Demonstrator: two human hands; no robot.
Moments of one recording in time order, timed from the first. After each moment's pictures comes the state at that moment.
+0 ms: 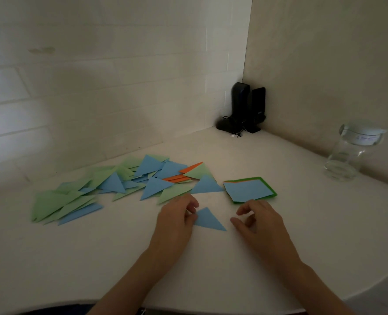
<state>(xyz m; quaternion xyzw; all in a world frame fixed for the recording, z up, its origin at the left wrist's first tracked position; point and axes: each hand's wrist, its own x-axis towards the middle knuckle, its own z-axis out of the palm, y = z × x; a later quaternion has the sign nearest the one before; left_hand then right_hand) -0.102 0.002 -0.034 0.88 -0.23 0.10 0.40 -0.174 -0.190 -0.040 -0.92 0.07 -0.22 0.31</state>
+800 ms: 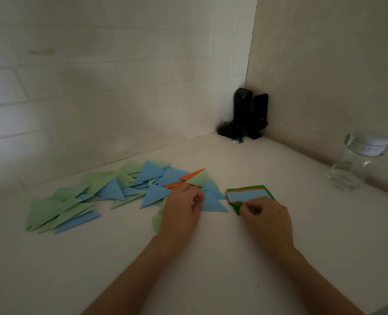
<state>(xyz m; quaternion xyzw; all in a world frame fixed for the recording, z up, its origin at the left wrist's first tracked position) -0.052 -0.020 -0.039 0.85 -0.27 0.22 0.38 -0.132 -0.200 -0.033 -0.90 0.21 -0.27 0.29</state>
